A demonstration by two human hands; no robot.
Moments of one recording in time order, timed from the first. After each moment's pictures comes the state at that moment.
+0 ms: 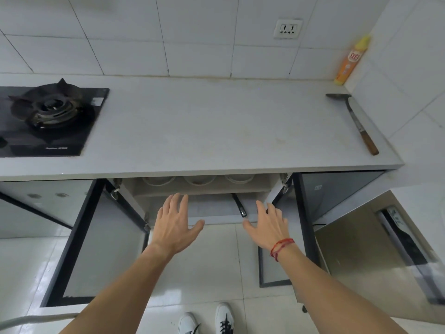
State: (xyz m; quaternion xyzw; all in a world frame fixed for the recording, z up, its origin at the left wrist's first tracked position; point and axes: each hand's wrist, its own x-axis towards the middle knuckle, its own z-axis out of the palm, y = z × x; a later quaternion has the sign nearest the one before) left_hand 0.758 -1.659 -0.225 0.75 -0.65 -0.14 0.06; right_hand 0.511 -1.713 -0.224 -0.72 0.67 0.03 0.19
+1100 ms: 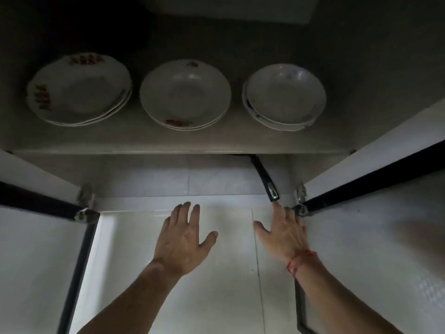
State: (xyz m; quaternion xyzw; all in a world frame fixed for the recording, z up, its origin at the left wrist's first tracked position) left_hand 0.756 -1.812 -0.743 0.72 -0.66 -0.22 0.00; right_hand 0.535 -1.875 -0.722 -0.65 0.71 0.11 0.24
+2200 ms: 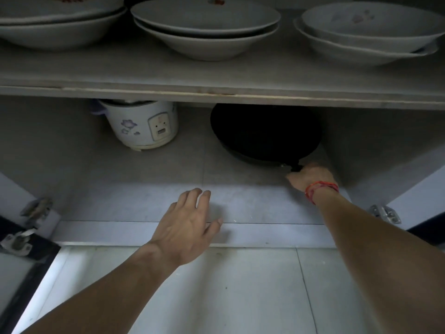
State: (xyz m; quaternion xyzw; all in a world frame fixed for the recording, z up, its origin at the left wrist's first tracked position) left_hand 0.811 -1.904 -0.927 0.69 -0.72 -0.10 0.05; right_hand 0.562 -2.091 -0.935 -0.63 0.76 -0.05 0.16
